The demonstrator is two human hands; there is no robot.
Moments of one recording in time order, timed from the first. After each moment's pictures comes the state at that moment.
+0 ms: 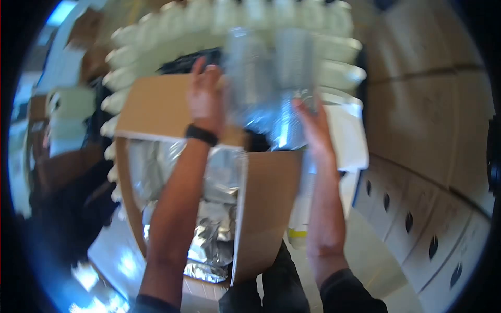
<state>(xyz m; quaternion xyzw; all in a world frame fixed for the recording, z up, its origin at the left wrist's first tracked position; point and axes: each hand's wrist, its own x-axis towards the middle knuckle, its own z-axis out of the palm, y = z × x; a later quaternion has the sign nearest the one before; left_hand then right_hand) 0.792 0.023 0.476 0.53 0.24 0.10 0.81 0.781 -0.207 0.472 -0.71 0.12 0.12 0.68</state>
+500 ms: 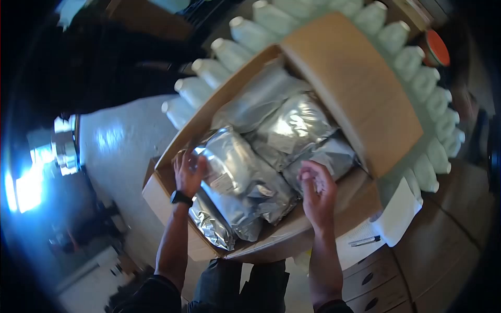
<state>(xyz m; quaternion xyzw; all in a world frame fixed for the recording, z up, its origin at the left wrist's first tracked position) 0.320 0.189 0.489 0.81 0.57 0.02 0.12 0.603 -0.024 0.505 -0.68 -0.17 0.36 0.62</state>
